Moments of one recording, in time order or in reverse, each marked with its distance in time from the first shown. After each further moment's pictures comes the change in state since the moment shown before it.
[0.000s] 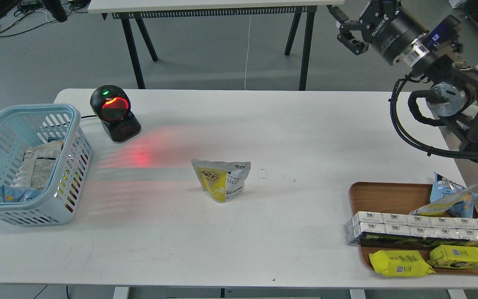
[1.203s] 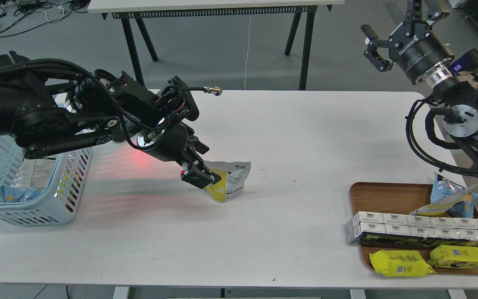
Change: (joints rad) left arm 0.150 -0.047 0.562 -0.190 0.291 0.098 0.000; right arm -0.107 -0.043 0.039 0.001 0.129 0.000 0.000
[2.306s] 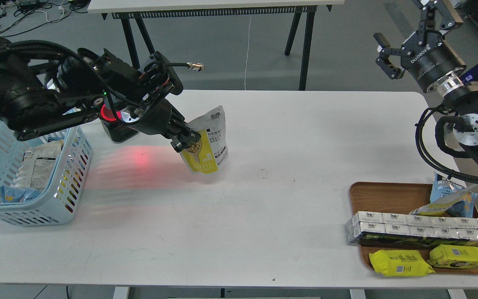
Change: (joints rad) left arm -0.081 0.074 0.021 0.132 0.030 0.000 -0.001; right arm -0.050 -0.035 0.043 0.008 0.000 0.002 0.000
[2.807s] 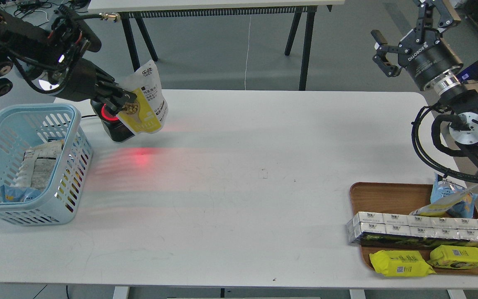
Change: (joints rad) left arm -0.033 0.251 0.007 -0.021 0.029 0.005 0.000; right arm 0.000 0.016 0.016 0.002 0.000 -0.001 0.000
